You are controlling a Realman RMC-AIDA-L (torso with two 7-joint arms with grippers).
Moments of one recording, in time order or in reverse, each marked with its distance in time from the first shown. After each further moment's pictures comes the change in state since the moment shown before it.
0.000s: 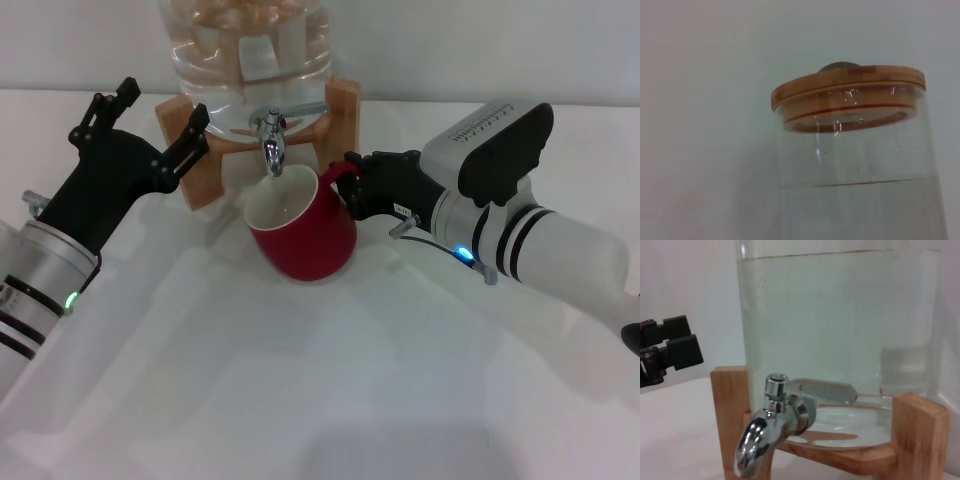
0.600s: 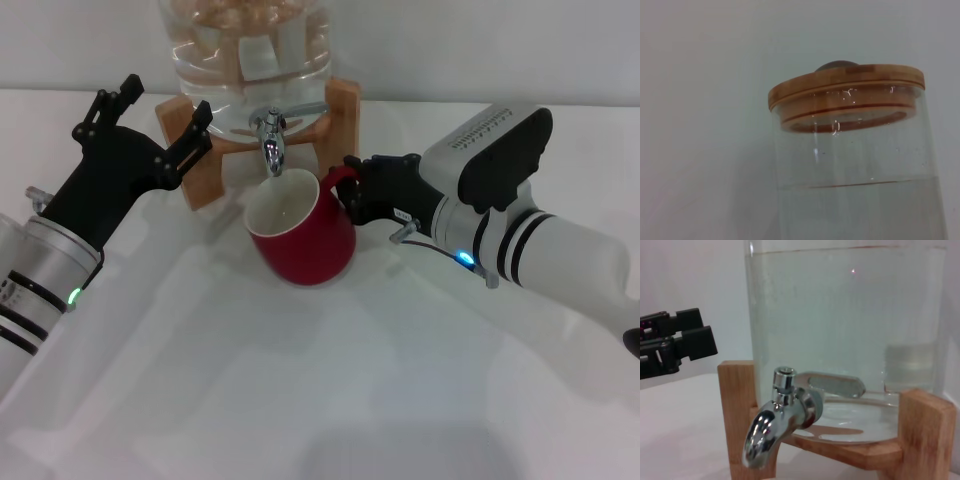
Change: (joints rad) left arm -0.008 0.000 0.000 0.000 0.000 0.007 0.000; right arm -0.005 0.000 -0.010 0.000 -0.012 -0.006 -0.007
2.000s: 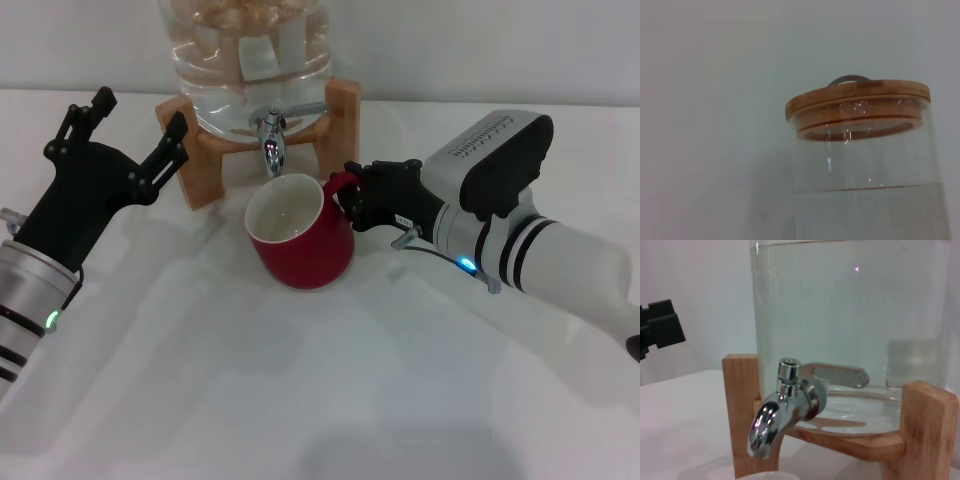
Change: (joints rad) left arm 0.063 -0.001 -0.011 0.012 -0.002 -0.061 0.002; right arm -0.008 0.000 -0.012 0.000 -0.001 -0.008 -0.002
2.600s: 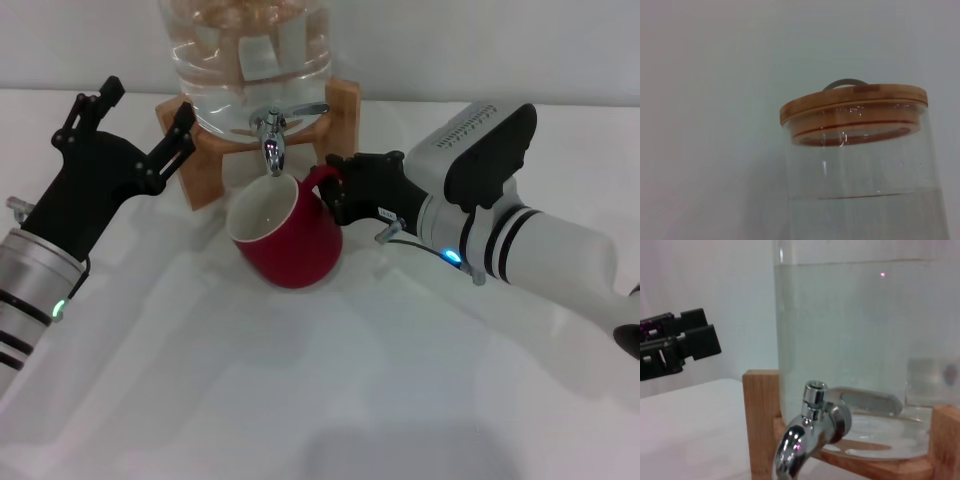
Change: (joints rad) left arm -0.023 0.001 0.001 -0.001 0.000 0.006 0.000; right arm 0.033 0.000 -0.009 0.017 0.001 0.002 0.011
